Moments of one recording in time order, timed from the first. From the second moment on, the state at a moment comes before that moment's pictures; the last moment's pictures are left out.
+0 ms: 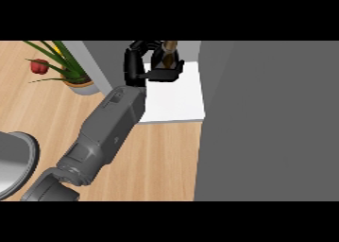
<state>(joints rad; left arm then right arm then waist) -1.09 0.00 -0.07 -0.31 0.46 0.49 -0.69 -0.04 -0.02 0.06 -2.46 -0.14 0.18 0.60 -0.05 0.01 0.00</state>
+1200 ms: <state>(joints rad) -1.15 0.00 0.05 -0.13 0.50 0.45 -0.75 -0.06 -0.02 0.08 -2.45 -0.15 0.18 0.59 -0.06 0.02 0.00</state>
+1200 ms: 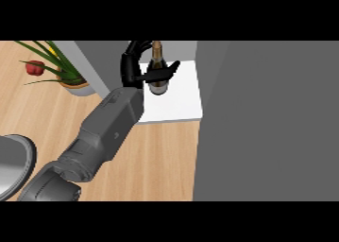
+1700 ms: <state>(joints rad) -1.13 0.00 0.03 -0.08 0.46 0.50 -0.78 -0.10 -0.03 0.06 -2.44 -0.15 0.17 0.61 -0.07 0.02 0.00</state>
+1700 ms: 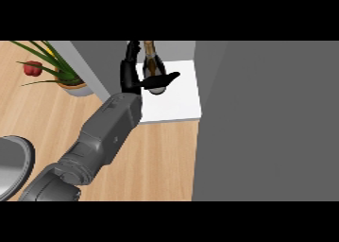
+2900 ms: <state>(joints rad) -1.10 0.00 0.03 -0.10 0.43 0.39 -0.85 -0.06 -0.01 0.08 -2.43 -0.15 0.20 0.57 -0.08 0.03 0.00</state>
